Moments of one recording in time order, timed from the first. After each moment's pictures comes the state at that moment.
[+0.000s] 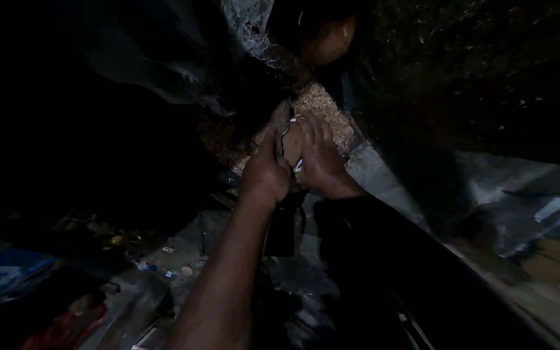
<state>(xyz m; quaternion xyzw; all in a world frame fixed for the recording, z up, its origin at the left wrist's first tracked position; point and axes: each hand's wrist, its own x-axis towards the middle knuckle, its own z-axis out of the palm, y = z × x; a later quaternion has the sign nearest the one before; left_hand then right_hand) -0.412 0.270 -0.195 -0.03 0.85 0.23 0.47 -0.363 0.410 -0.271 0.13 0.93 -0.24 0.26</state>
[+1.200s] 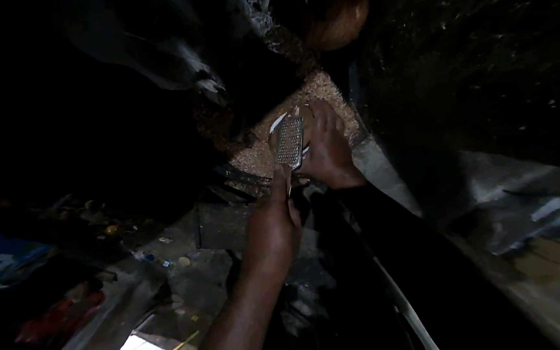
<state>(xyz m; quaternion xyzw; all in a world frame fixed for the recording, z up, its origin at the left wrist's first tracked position) -0.338 0.257 -0.158 0.01 0.88 0.20 0.42 -0.370 0.420 -0.279 0.14 0.93 -0.23 0.24</state>
